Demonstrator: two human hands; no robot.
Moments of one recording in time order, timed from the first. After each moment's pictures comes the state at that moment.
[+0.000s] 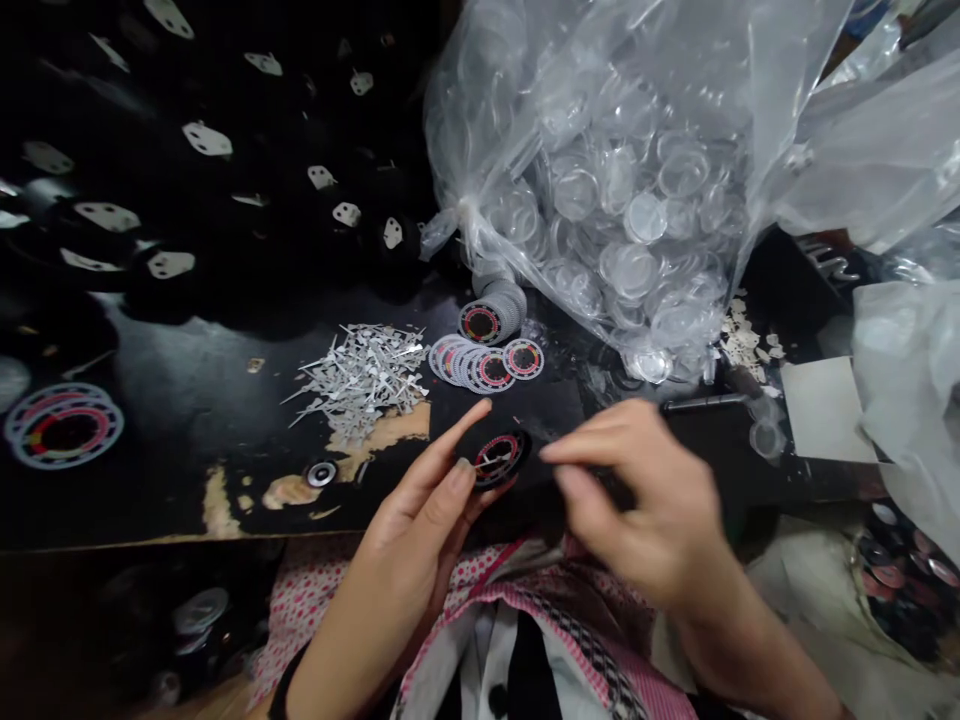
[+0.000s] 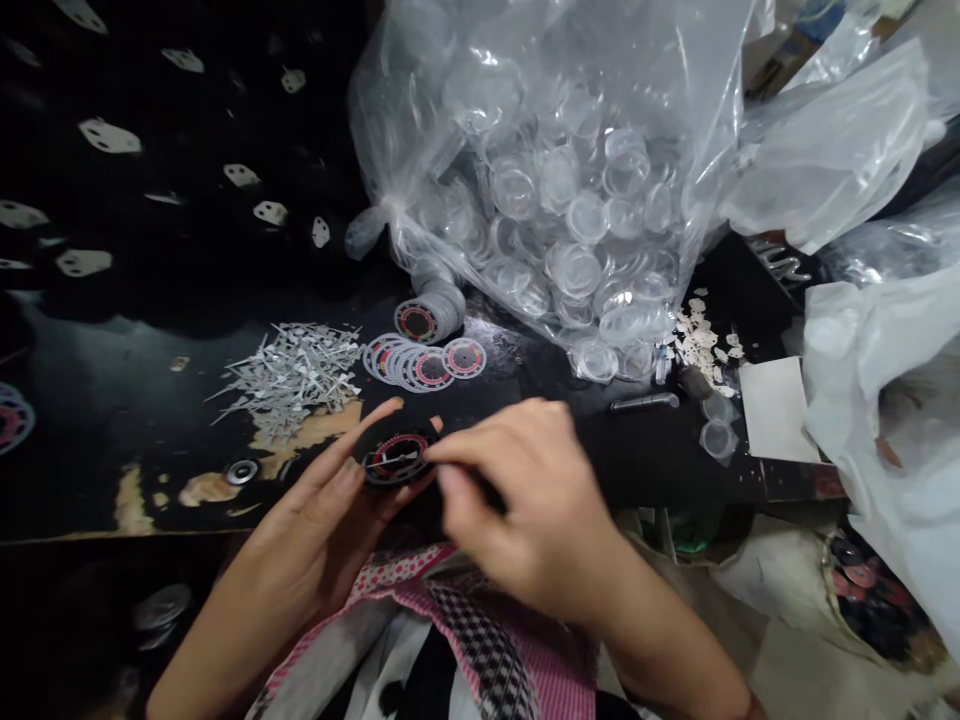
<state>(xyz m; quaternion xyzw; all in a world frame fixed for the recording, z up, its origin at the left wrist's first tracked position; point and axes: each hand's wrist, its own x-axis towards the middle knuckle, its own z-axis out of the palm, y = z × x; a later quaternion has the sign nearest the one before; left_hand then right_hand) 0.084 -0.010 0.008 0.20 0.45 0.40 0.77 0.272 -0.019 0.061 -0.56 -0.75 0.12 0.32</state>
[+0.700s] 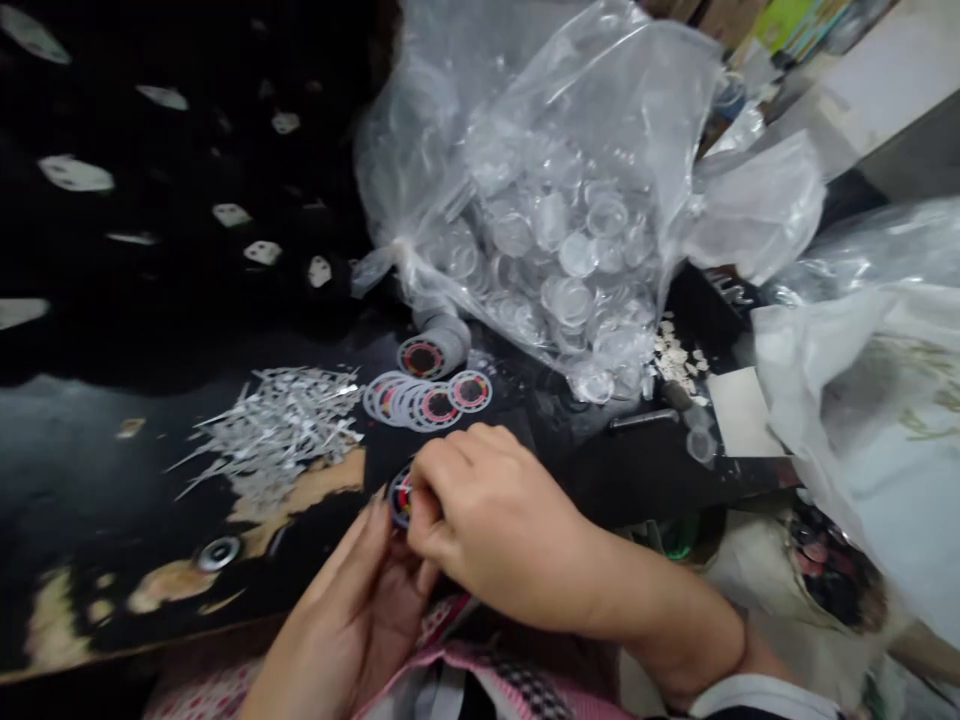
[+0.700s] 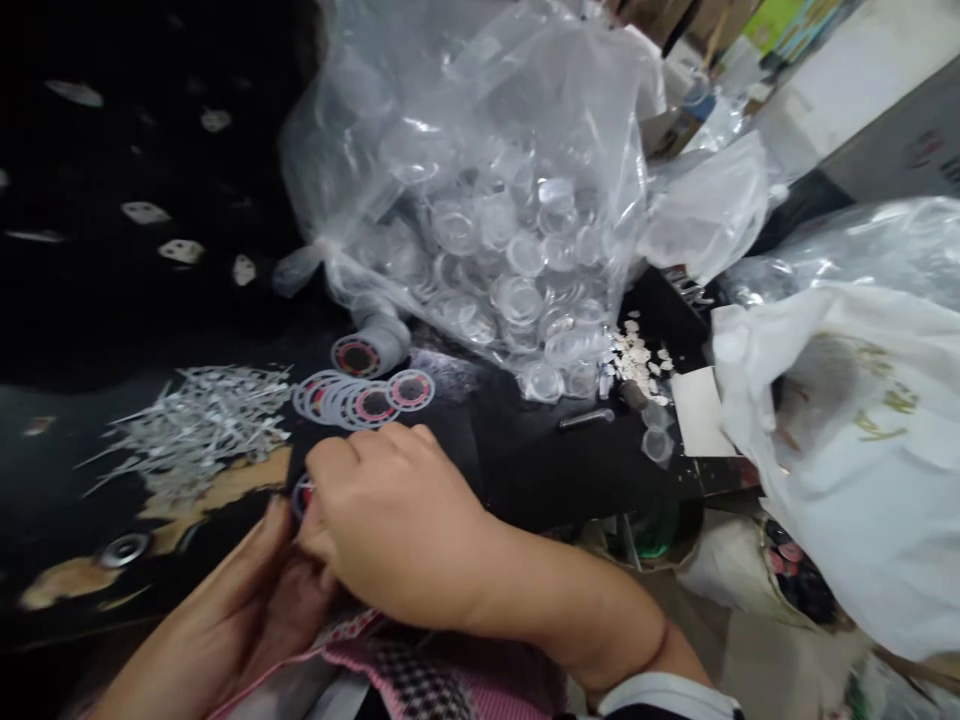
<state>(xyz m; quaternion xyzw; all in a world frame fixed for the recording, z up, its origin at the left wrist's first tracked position) 0.094 -0.005 -0.018 -0.02 0.46 0.41 0.79 0.225 0.018 0.045 -0.53 -0.83 0.13 0.12</state>
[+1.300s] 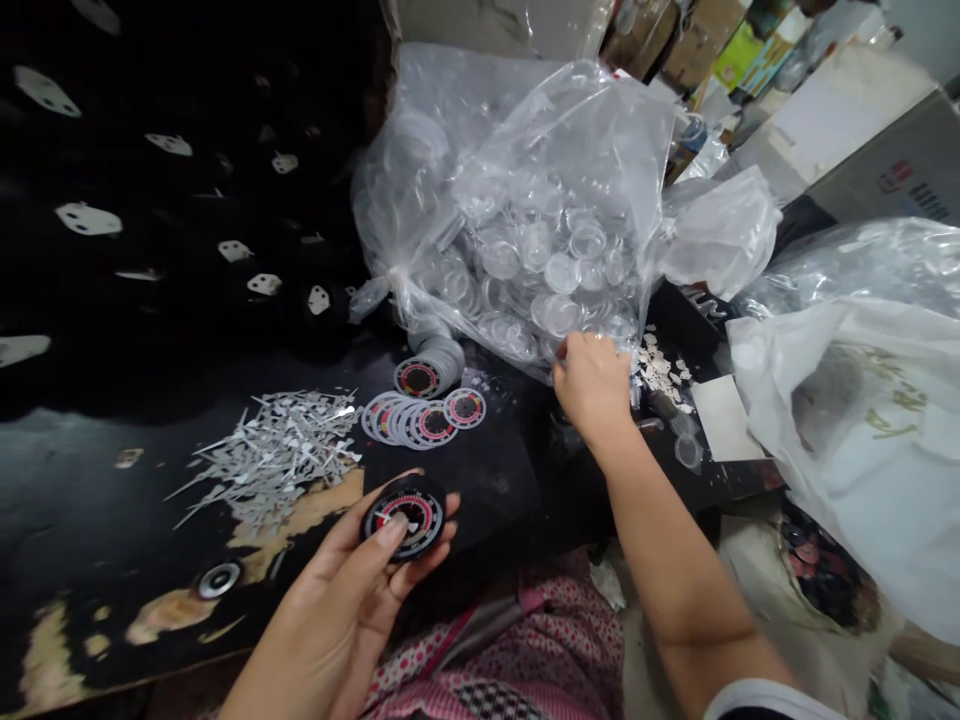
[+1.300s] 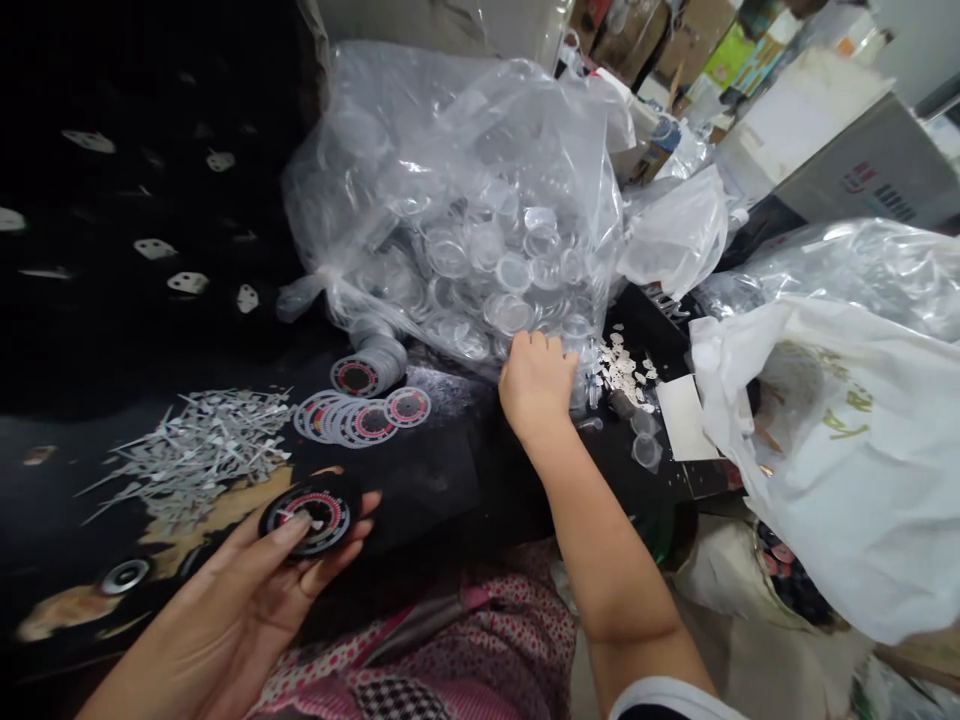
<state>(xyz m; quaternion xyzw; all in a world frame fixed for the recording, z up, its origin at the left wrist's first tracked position) 0.087 0.004 -0.002 0.09 0.50 0.39 0.77 0.332 0.085 0.028 -0.81 -0.58 -0.03 0.10</state>
